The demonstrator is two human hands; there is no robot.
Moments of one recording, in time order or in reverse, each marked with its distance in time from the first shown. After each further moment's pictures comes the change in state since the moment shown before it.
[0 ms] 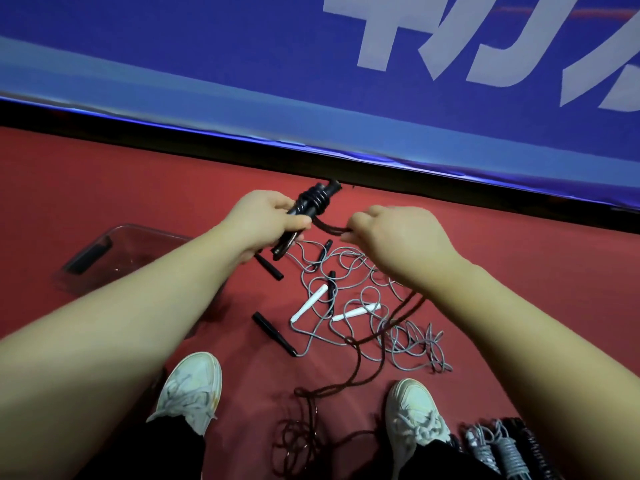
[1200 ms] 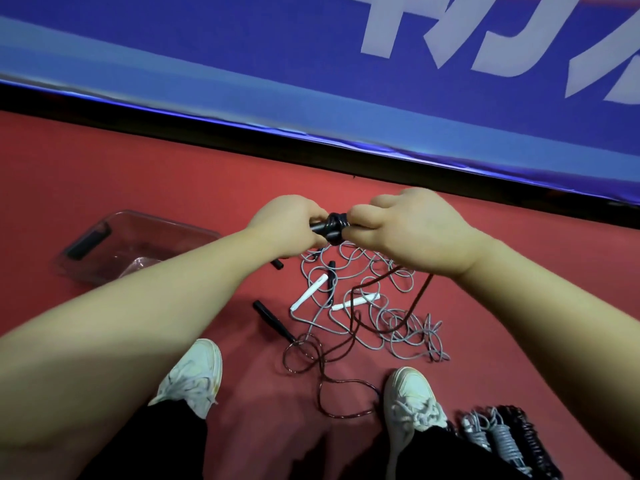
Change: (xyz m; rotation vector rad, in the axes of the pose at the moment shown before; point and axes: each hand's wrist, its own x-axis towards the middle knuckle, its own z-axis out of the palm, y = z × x) left_hand -0.002 0.000 0.022 0.835 -0.131 0.296; right_hand -0.007 0.017 -0.007 -0.167 0.187 -0.509
